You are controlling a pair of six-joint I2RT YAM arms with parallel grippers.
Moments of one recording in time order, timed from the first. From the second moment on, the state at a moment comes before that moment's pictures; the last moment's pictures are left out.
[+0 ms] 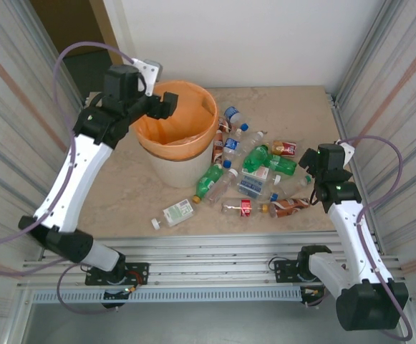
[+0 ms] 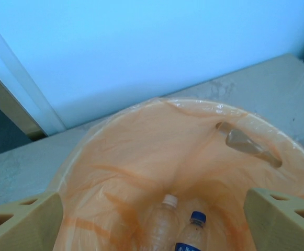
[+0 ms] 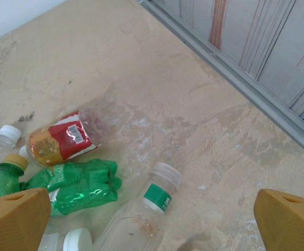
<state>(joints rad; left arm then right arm) -0.43 1.45 1.80 -0.76 -0.11 0.04 0.04 0.91 0.79 -0.57 0.39 0.51</state>
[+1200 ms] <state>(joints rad) -0.43 0.65 0.97 -0.58 -0.07 -0.05 0.04 0.93 0.79 -0.56 0.37 0.51</state>
